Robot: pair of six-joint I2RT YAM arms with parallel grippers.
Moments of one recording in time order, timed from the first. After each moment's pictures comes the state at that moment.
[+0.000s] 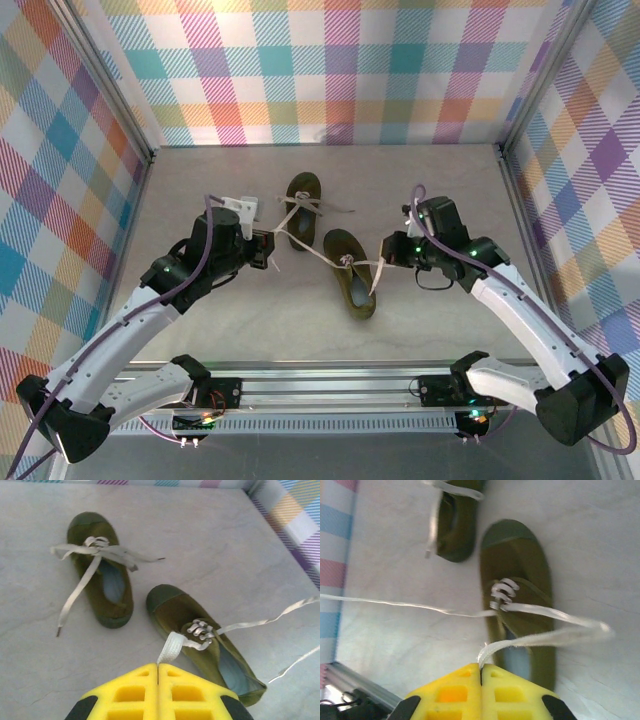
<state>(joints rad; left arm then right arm) -0.60 0.97 1.01 -0.58 -0.01 -0.35 0.50 1.09 1.03 -0.71 -0.27 0.61</state>
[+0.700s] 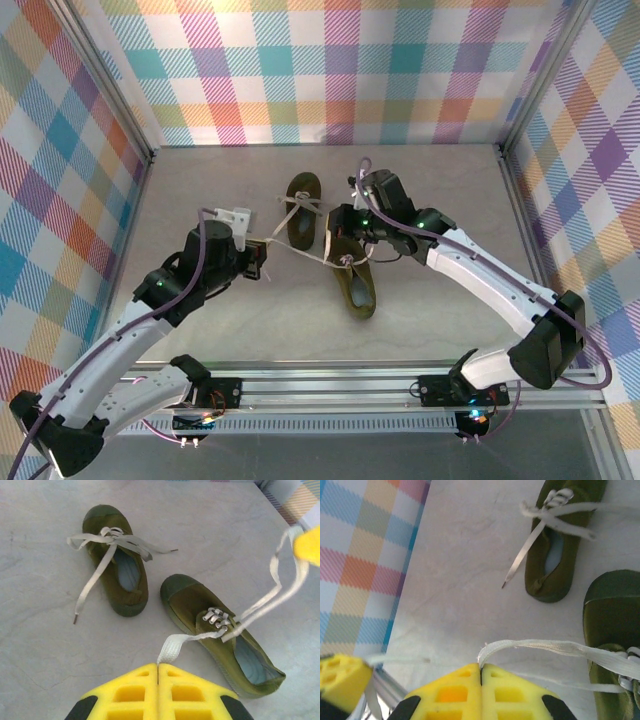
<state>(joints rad) -0.60 0.87 0.91 -0.60 -0.04 -0.33 0.72 1.40 1.30 -0.51 -0.15 0.74</state>
